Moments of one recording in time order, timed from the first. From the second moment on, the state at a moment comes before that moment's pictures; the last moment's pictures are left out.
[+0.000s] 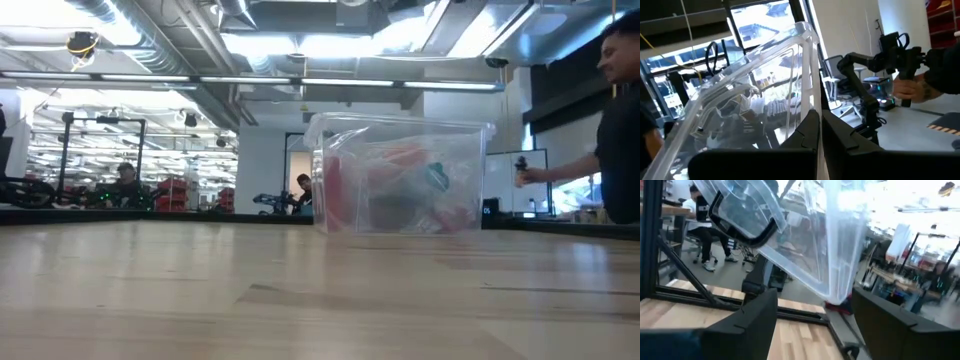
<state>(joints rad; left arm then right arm) -0.17 0.92 0.85 0.28 0.23 0.26 -0.01 0.94 0.72 0.37 0.11 -0.31</state>
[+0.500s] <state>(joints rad) -0.17 0.93 0.85 0.34 0.00 0.26 0.23 1.03 0.79 0.29 0.46 -0.49</state>
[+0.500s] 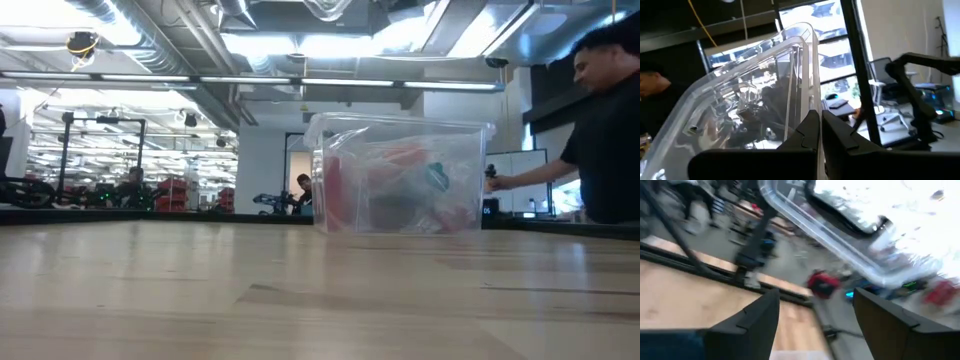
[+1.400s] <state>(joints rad) -0.17 1.03 0.85 0.51 -0.08 0.18 0.27 1.57 1.04 1.09 0.80 -1.50</state>
